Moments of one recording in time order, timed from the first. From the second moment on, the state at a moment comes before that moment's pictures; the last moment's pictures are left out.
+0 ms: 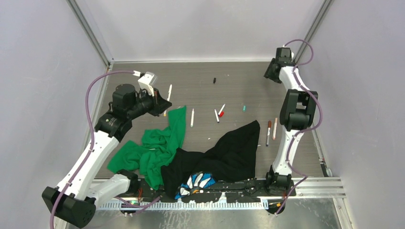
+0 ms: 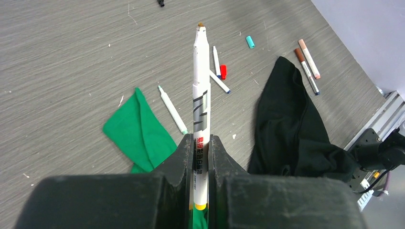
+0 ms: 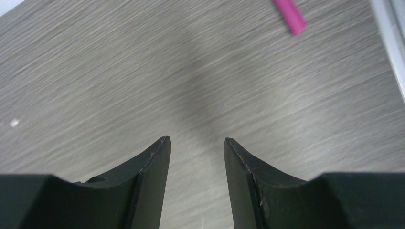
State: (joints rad) left arm -0.36 0.99 1.01 -0.38 0.36 -0.19; right arm -0.09 2.11 1.77 -0.48 0.12 0.33
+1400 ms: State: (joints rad) left arm -0.39 0.95 1.00 -0.39 0.36 -0.17; right arm -0.17 2.54 2.23 -0.39 0.38 -0.04
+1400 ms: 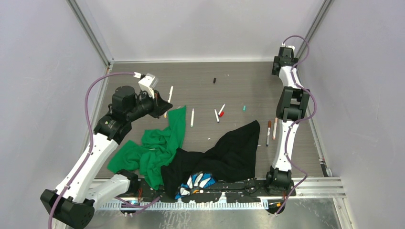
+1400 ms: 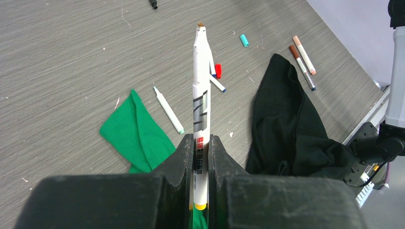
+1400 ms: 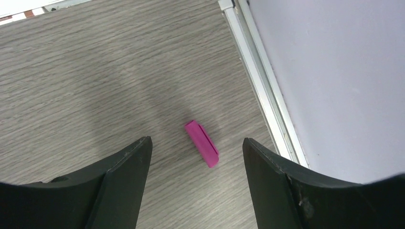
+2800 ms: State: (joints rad) left arm -0.39 0.98 0.99 -0.39 0.38 -0.17; right arm -0.26 2.47 2.00 -0.21 0.03 -0.05
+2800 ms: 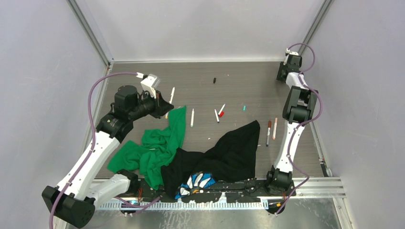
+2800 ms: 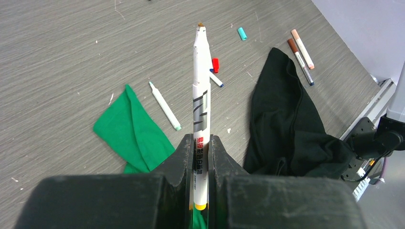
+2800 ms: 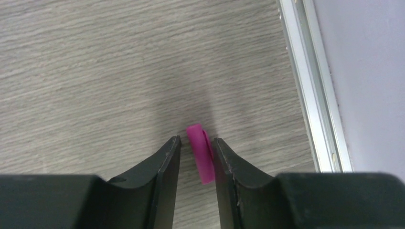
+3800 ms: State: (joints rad) left arm -0.40 0.92 0.97 -0.38 0.28 -0.17; right arm -0.02 2.00 1.34 -0.25 -0.04 0.07
